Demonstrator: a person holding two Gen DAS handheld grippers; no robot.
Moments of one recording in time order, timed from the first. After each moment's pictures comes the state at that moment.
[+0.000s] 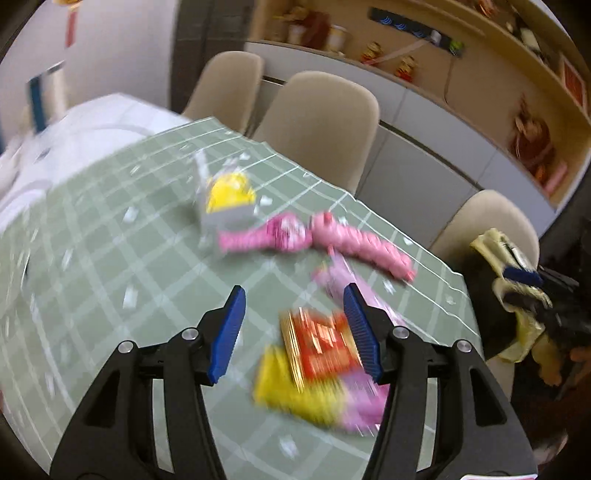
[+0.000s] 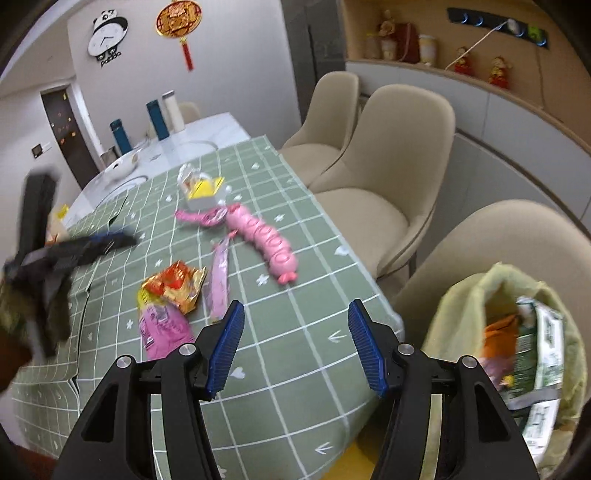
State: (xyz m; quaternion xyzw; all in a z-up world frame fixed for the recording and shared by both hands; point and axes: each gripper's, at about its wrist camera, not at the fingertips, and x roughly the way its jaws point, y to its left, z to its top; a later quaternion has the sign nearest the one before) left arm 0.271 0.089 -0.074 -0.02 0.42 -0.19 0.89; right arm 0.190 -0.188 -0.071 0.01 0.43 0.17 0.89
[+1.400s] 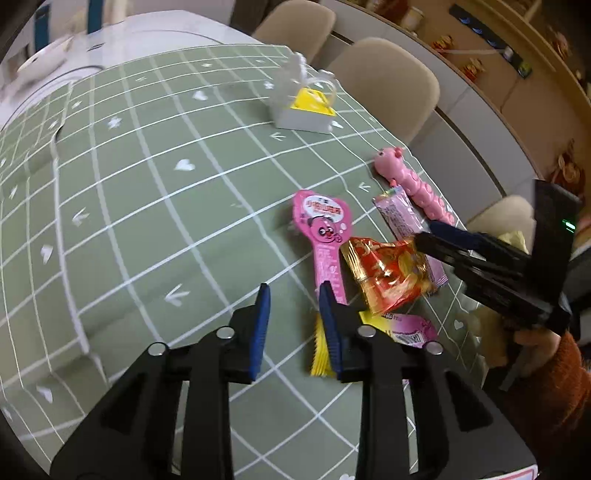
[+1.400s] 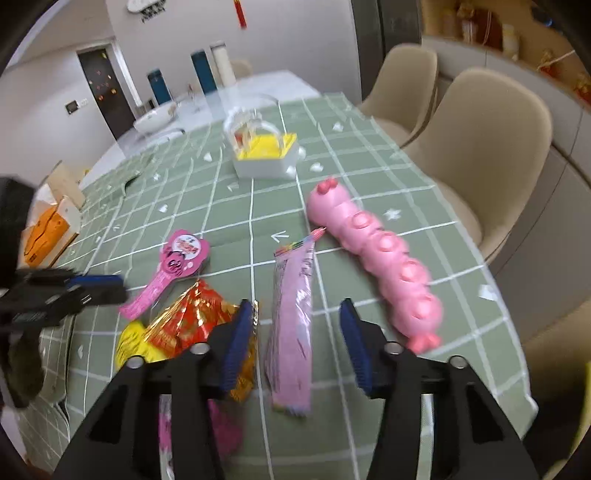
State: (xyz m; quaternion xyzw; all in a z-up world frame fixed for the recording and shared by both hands) left arm 0.207 0.153 -0.116 -0.14 0.51 -0.10 0.84; right arm 0.284 -0.066 -0.139 -0.03 0.48 0.25 0.84
